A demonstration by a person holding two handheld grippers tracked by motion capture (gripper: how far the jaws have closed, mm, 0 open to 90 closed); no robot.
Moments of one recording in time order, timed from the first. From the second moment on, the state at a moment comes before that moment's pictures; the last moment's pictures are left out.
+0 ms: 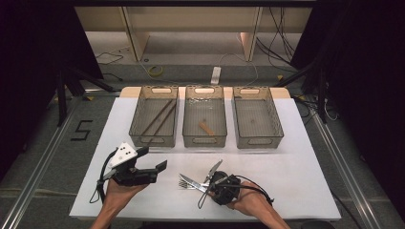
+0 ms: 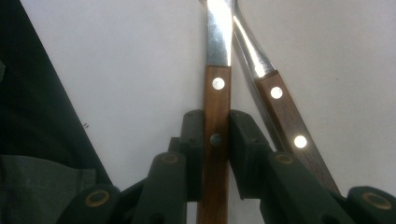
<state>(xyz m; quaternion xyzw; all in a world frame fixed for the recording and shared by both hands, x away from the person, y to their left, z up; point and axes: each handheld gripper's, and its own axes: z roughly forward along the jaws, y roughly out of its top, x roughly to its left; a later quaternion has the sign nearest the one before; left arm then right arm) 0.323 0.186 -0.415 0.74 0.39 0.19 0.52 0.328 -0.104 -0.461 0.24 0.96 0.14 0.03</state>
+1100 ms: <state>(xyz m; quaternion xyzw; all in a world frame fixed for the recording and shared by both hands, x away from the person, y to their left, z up) 0.323 0.187 -0.414 0.73 0.39 0.19 0.52 0.353 -0.152 -0.420 0.28 0.93 0.24 0.04</state>
